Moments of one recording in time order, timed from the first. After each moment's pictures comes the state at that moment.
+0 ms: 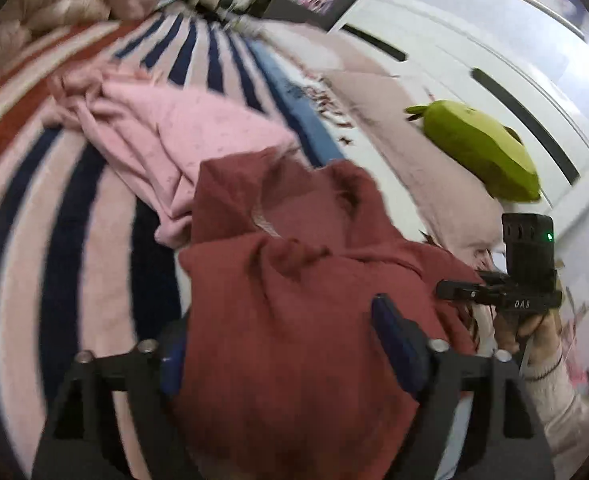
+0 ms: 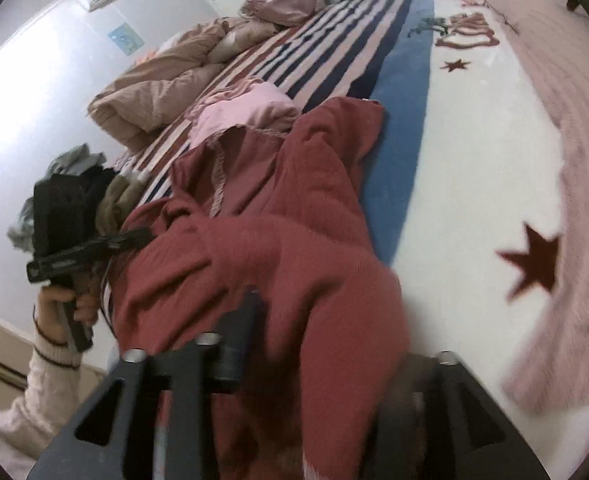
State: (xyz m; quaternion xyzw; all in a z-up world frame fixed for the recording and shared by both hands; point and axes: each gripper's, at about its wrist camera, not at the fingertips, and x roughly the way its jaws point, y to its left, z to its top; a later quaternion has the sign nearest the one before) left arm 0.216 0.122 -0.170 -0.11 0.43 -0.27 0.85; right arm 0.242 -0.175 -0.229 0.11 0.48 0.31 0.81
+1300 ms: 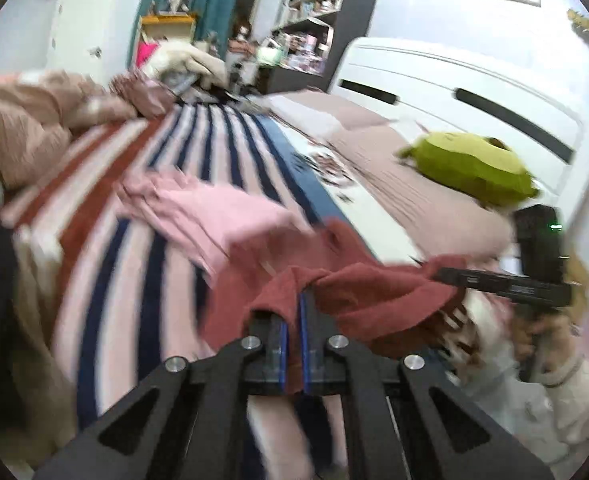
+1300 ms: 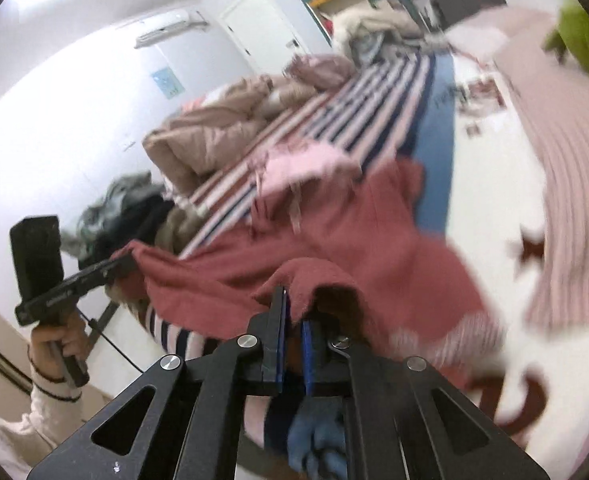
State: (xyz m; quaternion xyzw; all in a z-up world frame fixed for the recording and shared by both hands) left arm 0.150 0.119 -0.084 -0.03 0.32 -0.19 0.93; right arm 0.195 -0.161 -0.167 0.15 0.36 0.33 0.86
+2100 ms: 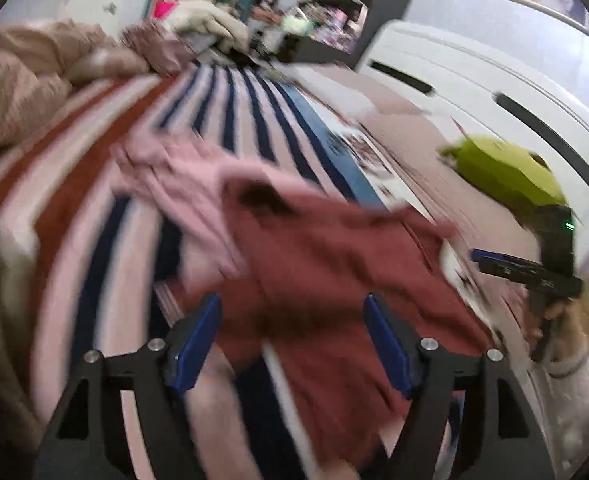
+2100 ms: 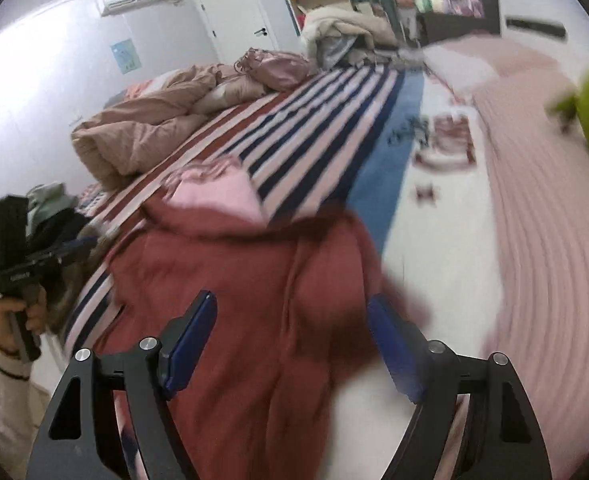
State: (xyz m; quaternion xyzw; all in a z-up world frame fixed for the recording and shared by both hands) left arm 0.217 0.142 -0.144 -0.09 0.40 -0.21 0.89; right arm 0.268 -0.182 -0.189 0.09 0.42 0.26 0.86
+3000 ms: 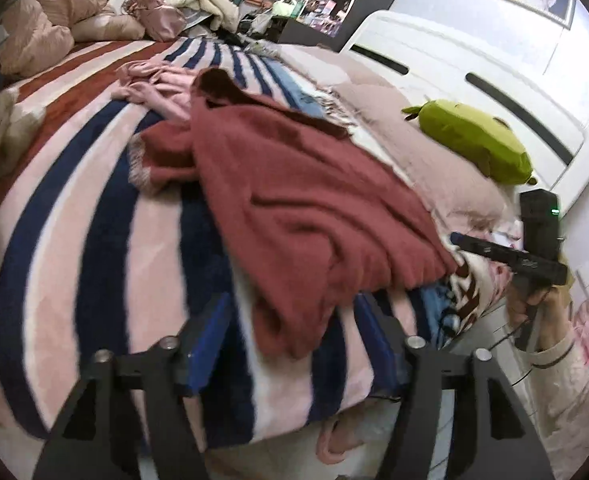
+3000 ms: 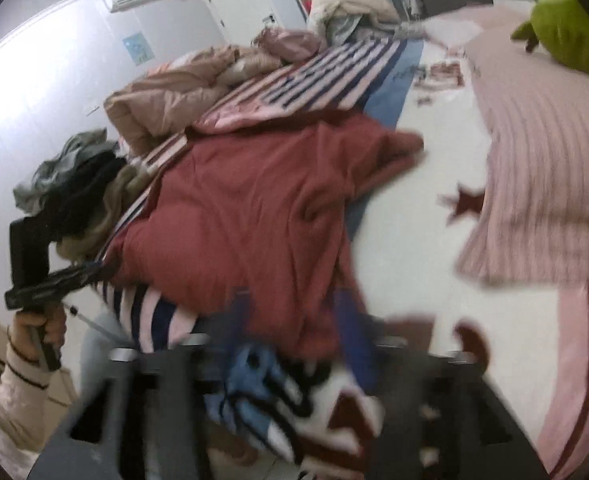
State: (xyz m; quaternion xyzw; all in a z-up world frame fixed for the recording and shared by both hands) left arm 0.118 0.133 -0.188 -0.12 0.40 -0.23 0.88; right arm 0.175 -0.183 -0.215 0.09 0.42 0.27 0.86
